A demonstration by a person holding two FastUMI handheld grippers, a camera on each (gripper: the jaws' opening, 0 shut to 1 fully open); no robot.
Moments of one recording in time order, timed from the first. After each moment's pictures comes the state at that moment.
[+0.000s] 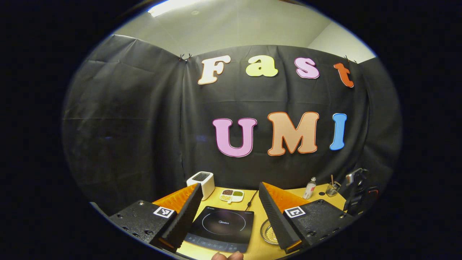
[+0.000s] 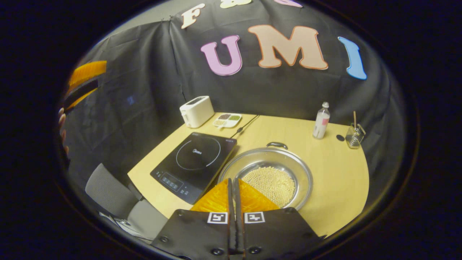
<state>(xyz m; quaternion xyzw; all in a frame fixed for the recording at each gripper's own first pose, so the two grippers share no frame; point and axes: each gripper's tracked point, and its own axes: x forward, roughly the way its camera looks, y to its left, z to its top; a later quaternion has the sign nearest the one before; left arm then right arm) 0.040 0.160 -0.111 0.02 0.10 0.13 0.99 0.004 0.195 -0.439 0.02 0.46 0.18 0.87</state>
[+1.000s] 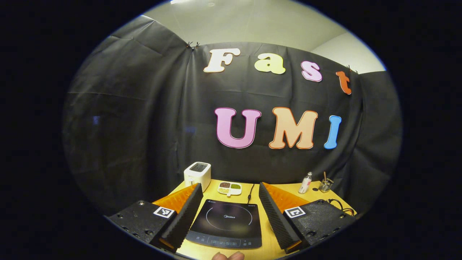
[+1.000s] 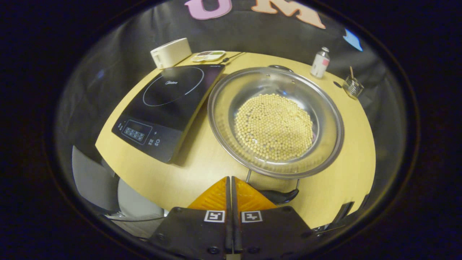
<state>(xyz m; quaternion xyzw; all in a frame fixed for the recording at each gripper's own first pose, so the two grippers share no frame) 0.012 0.235 -0.153 -0.04 0.11 0.07 0.99 -0.100 0.204 -0.569 -0.04 0.63 0.06 0.77</state>
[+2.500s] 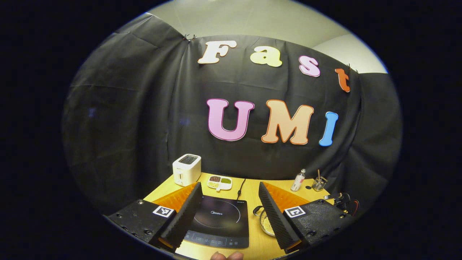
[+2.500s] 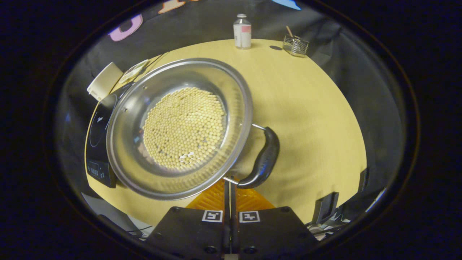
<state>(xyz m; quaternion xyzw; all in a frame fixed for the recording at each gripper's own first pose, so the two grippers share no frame) 0.038 0.197 -0.182 -0.05 0.14 0.06 0.99 -0.071 0.031 -0.597 0.04 0.67 -0.10 0.73</state>
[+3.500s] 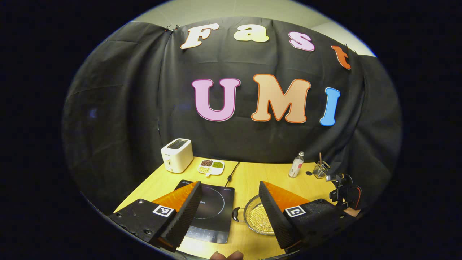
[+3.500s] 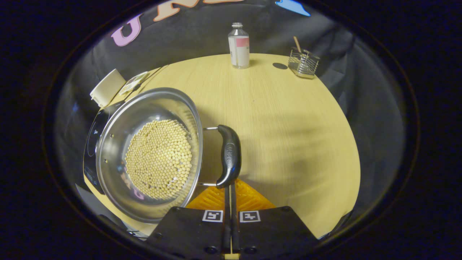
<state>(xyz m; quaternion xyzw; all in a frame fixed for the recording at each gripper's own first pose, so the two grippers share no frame) 0.074 0.107 -0.227 -0.02 0.24 0.07 0.97 0.011 -0.040 -0.615 0.01 0.63 -0.04 0.77</state>
